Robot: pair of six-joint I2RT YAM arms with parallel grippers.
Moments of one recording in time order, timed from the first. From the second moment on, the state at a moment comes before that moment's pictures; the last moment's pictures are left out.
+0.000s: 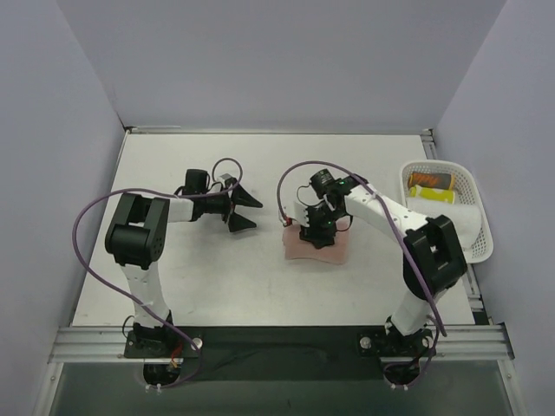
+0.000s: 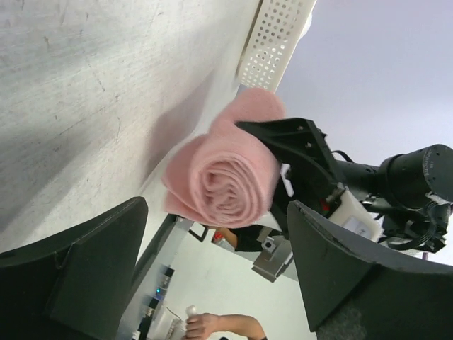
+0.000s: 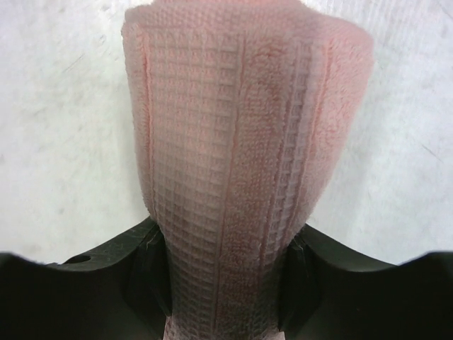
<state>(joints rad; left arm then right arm) -0.21 1.98 1.01 0.21 1.08 -1.13 0.55 1.74 1.23 -0.85 -0.34 -1.05</state>
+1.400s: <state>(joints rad) -0.18 1.89 0.93 0.37 1.15 -1.19 -0.69 1.52 1.27 -1.08 -0.38 -1.99</state>
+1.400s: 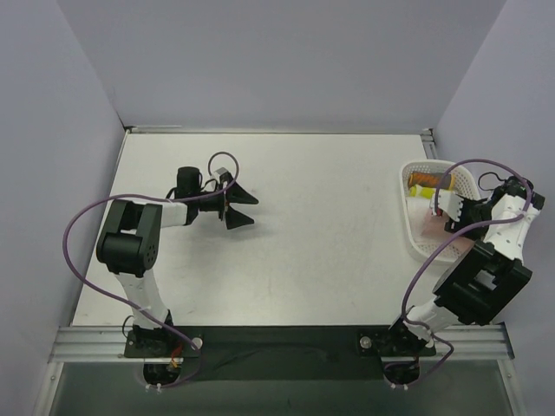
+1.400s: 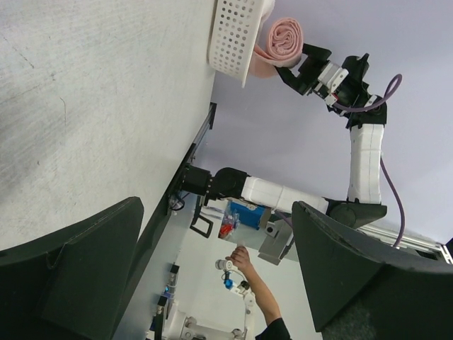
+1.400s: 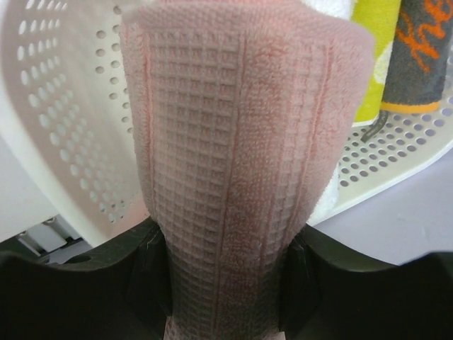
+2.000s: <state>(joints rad) -0.16 1.87 0.91 0.37 1.16 -1.17 -0.68 1.55 1.24 -1.12 -0.51 -1.99</state>
